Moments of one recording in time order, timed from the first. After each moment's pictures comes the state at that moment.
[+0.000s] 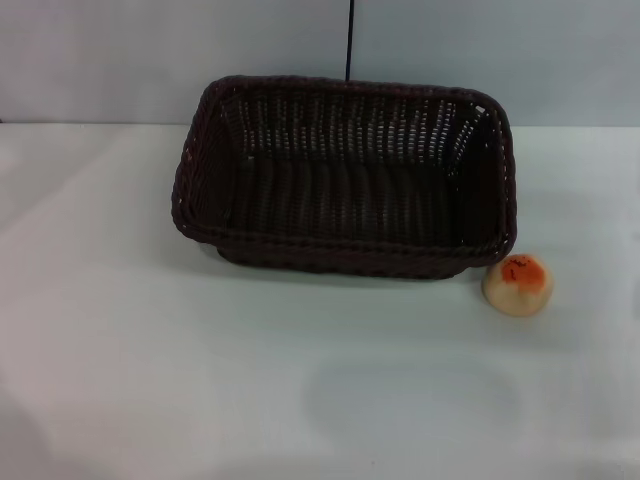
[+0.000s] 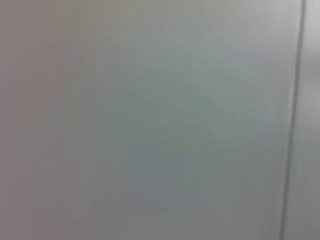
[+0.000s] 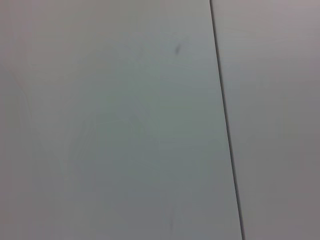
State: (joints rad) left arm -0.50 -2.05 0.68 1.13 1.42 1.27 -1.77; right arm 0.34 2.08 0.71 0.44 -1.79 -1.47 -0.24
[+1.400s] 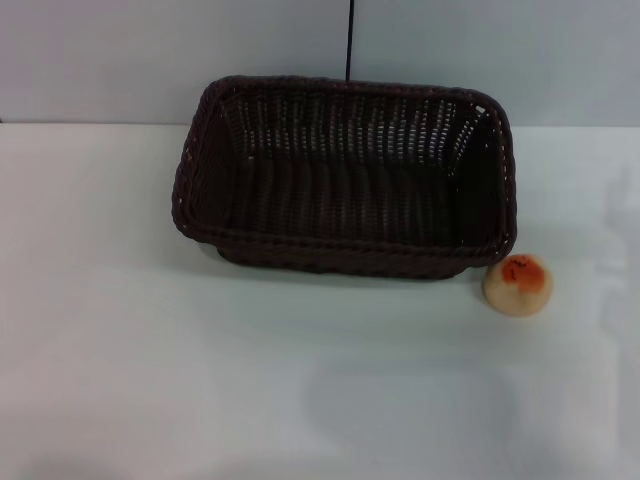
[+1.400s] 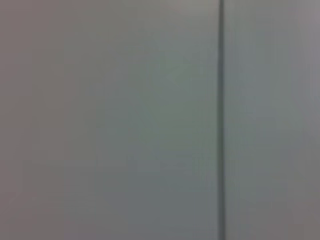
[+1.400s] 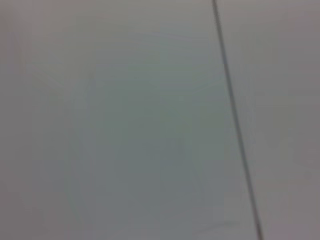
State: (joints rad) left arm -0.26 -2.07 0.59 0.59 0.74 1.32 -0.77; right arm 0.05 2.06 0.74 1.01 -1.79 -1.19 -0.59
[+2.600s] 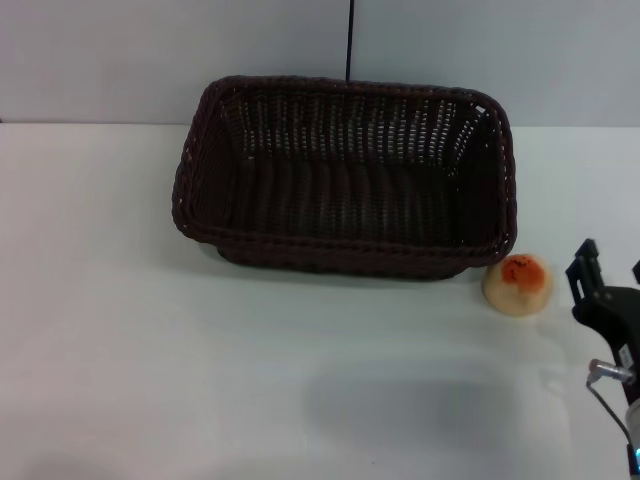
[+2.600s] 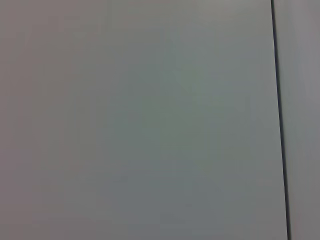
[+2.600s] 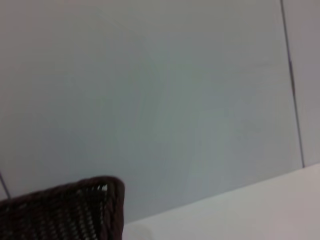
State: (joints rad) left arm -0.31 -2.04 0.53 0.58 0.73 1.21 -0.72; right arm -0.29 2.03 0.53 1.39 -1.68 -0.93 -0.82
